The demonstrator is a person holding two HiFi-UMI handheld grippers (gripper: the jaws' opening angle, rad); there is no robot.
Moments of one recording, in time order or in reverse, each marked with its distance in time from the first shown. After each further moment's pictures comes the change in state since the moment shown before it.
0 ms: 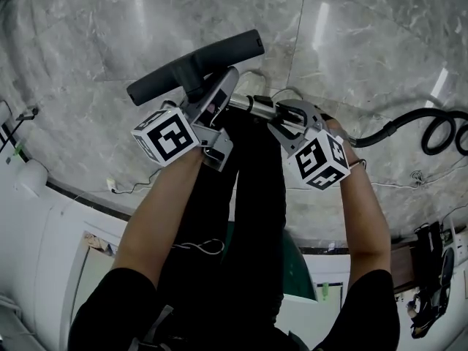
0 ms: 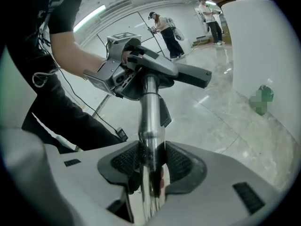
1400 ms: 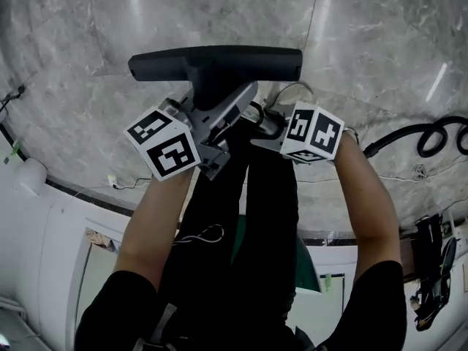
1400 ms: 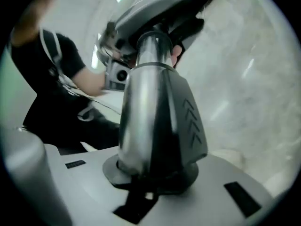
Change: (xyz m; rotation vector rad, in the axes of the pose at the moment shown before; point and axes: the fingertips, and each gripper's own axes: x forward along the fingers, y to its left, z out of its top) left arm -0.022 -0.028 0.005 0.222 0.165 -0.188; right arm 0.047 0.084 0.035 0.169 0.059 0.690
